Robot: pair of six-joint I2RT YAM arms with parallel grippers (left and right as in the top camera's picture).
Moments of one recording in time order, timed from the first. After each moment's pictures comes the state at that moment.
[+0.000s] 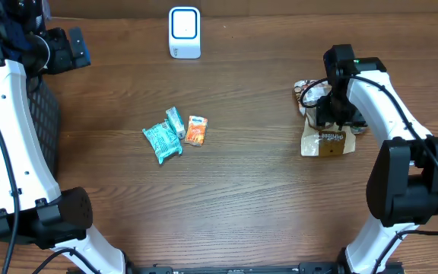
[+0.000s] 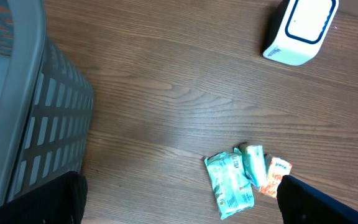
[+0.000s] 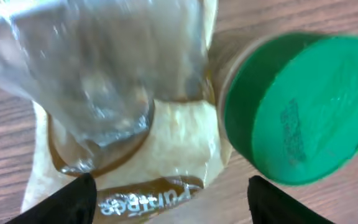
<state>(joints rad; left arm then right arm) 0.23 1.90 2.37 -1.53 0.10 -0.07 0.06 1.96 1.52 -1.13 0.28 0.20</state>
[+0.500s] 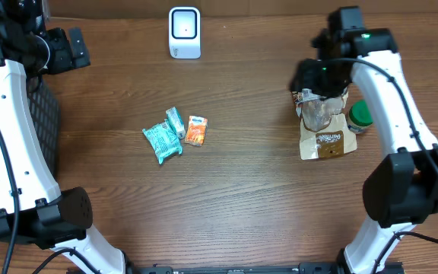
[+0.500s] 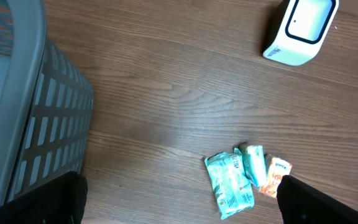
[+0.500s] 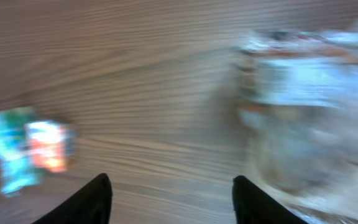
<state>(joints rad) 0.23 1.90 2.37 -1.53 0.10 -0.07 0.12 1.96 1.82 -1.16 -0.26 0.21</state>
